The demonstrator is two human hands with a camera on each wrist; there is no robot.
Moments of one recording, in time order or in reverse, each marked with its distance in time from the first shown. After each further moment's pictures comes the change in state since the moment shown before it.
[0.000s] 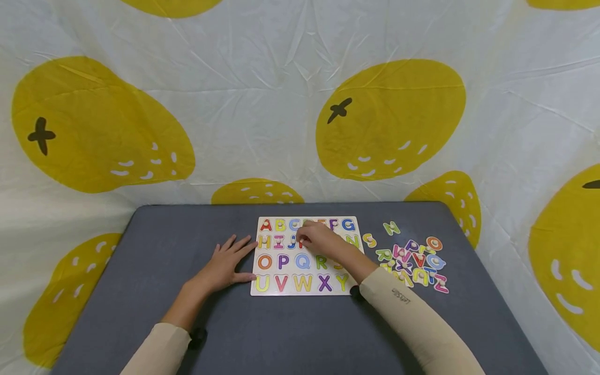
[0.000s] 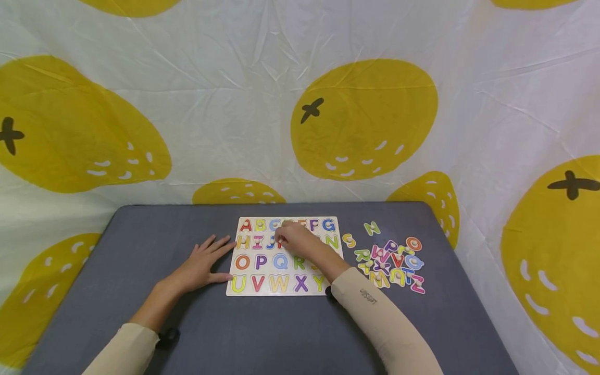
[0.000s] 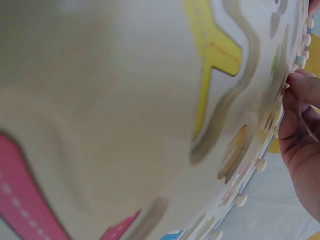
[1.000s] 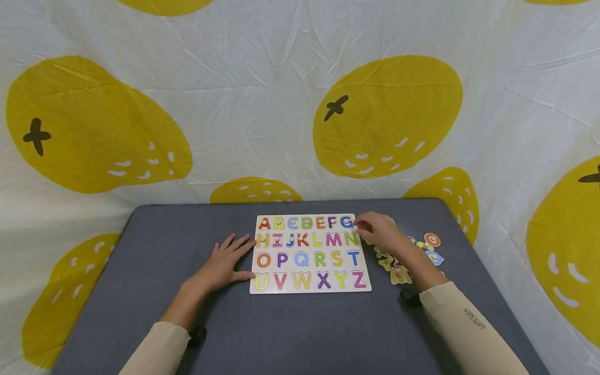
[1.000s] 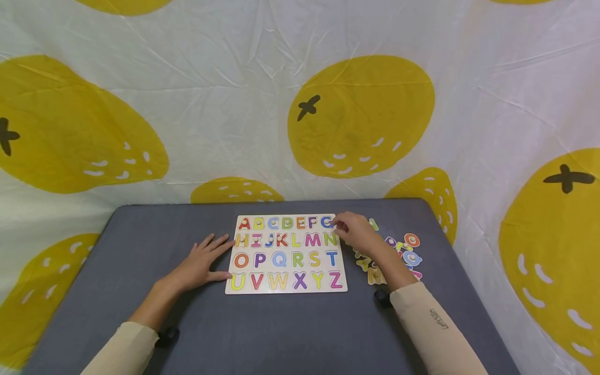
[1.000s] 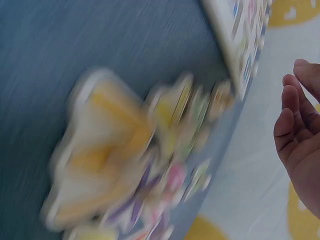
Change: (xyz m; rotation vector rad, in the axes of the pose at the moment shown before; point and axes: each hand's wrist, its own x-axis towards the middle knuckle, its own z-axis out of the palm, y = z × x) left_hand 0.001 0.001 -0.001 0.021 -0.003 0.003; right_hand -0.107 0.075 -0.072 0.033 0.189 0.174
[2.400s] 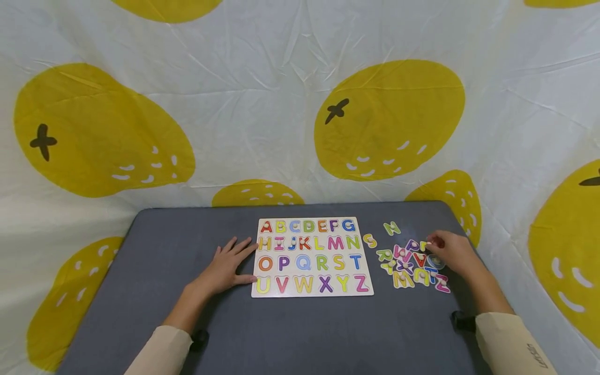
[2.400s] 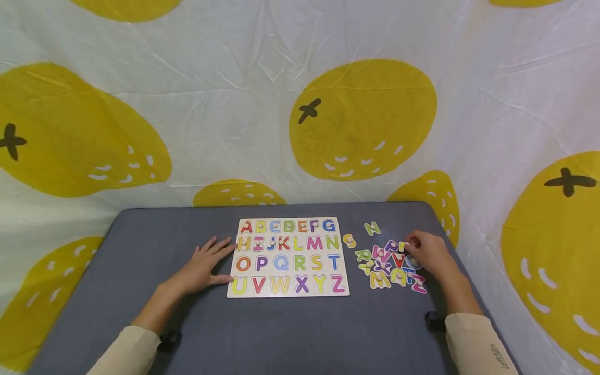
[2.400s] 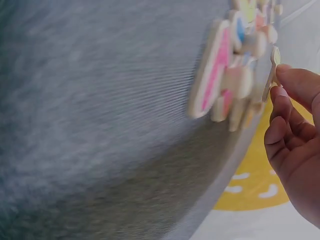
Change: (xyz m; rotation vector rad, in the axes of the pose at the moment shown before) left_hand -0.001 0.000 0.003 -0.004 0.004 0.000; right_hand -0.096 0.122 -0.045 -0.130 0.072 0.310
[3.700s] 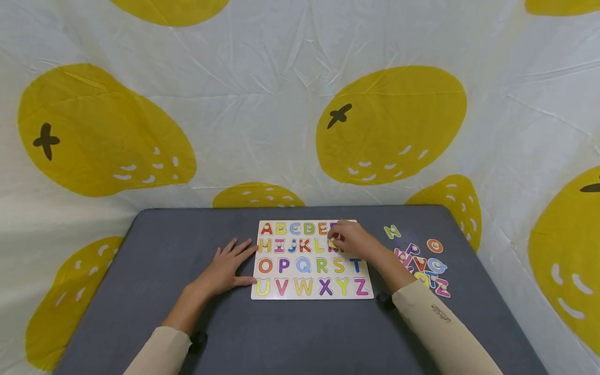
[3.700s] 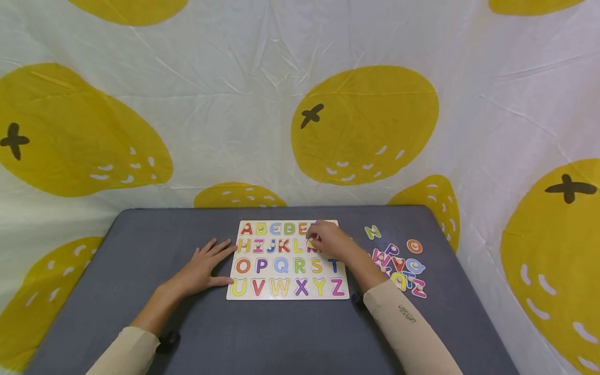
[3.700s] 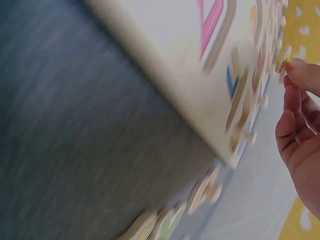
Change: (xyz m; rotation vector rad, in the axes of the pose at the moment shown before) left_hand 0.000 0.001 -0.002 -0.015 -0.011 -0.005; right_hand 0.073 -0.198 0.071 0.099 -0.153 -0.449
